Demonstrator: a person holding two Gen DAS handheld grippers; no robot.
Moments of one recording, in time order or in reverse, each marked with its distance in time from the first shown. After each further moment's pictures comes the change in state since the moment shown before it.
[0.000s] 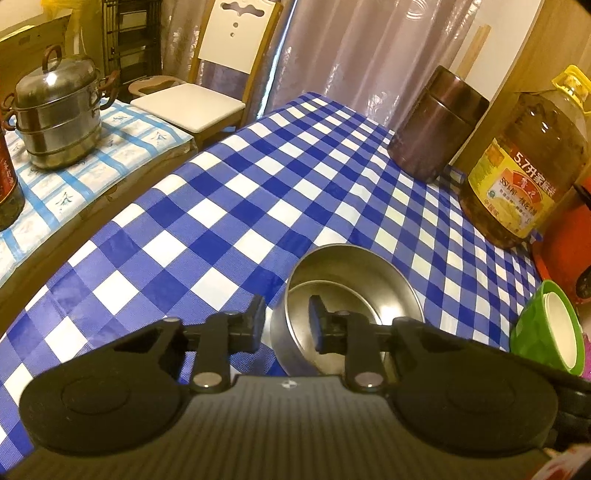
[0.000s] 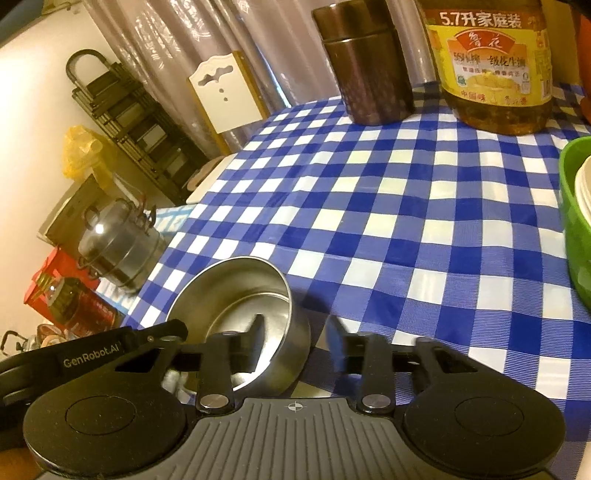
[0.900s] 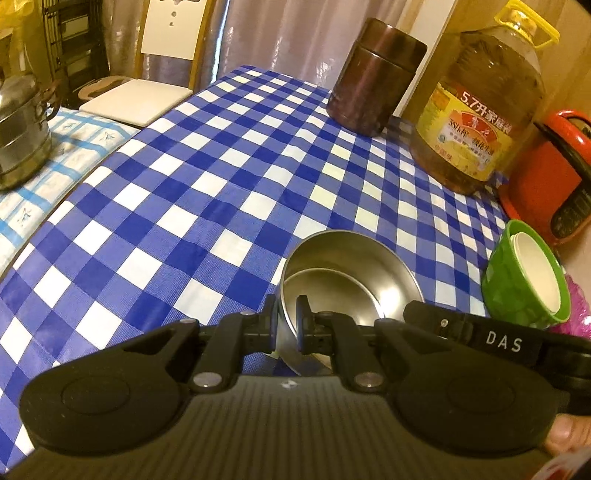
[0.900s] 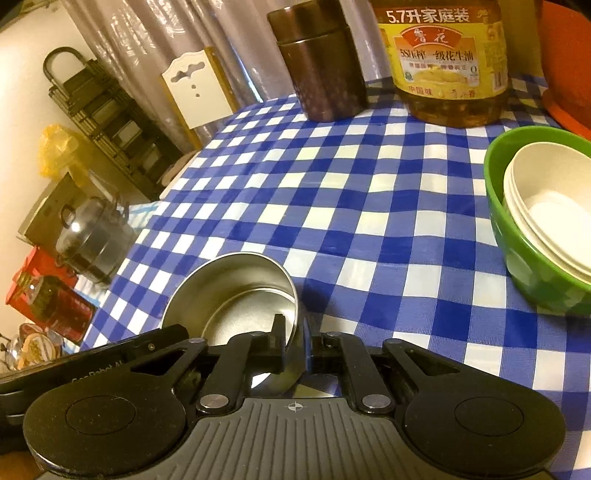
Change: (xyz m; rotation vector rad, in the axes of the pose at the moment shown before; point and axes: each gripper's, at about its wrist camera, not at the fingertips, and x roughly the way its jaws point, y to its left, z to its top) left arm 0.007 -0.043 -0.018 0.150 0.075 -0.086; right arm -0.027 -0.030 -0.002 0.021 0.021 -0.081
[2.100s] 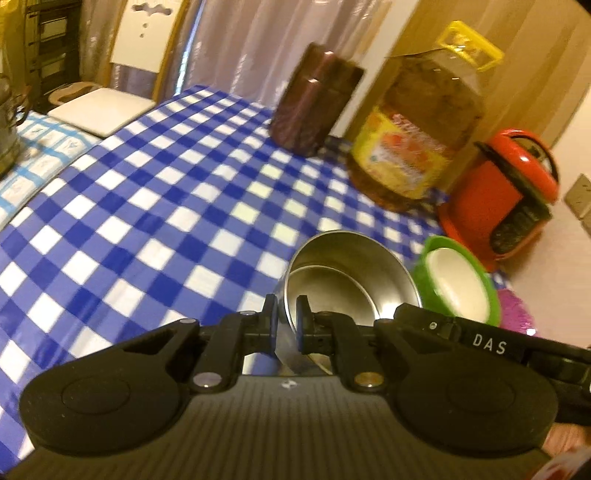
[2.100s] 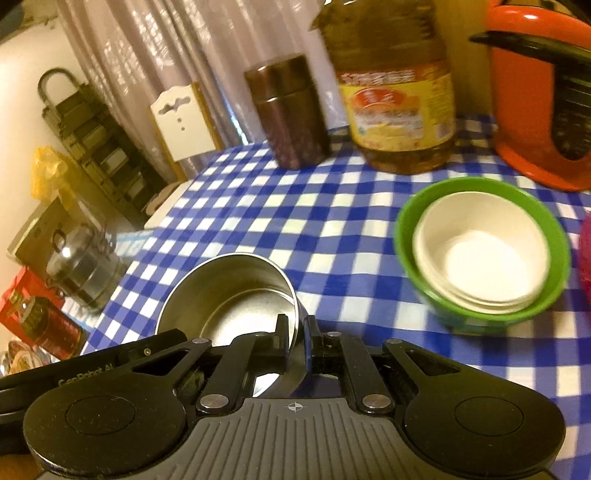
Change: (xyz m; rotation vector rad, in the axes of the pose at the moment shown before) left arm -0.039 -0.050 -0.002 -0.024 -0.056 -0.154; right arm -0.071 -0.022 0.004 0.008 -0.110 -0.067
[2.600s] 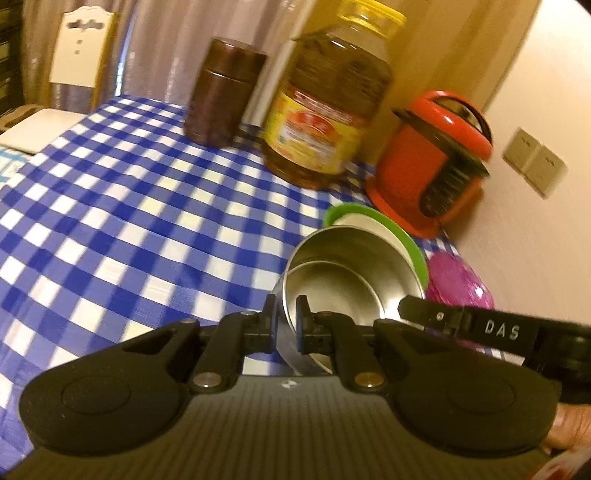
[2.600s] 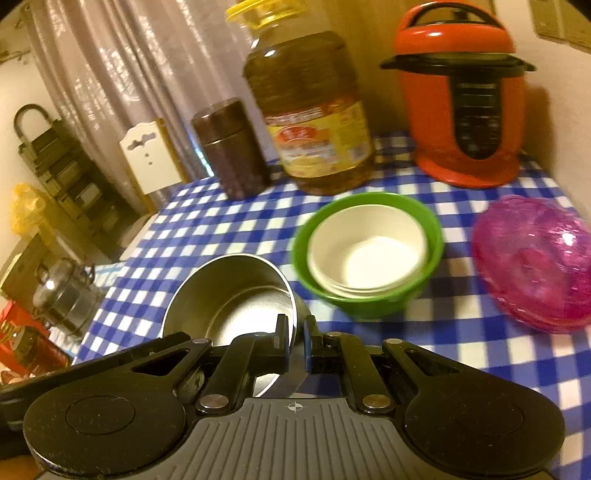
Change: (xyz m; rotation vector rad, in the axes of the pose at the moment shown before) left arm -0.007 -0.072 -0.027 0.136 0.018 -0.132; right arm -0.078 -0.050 -0.011 0.072 -0.079 -0.084
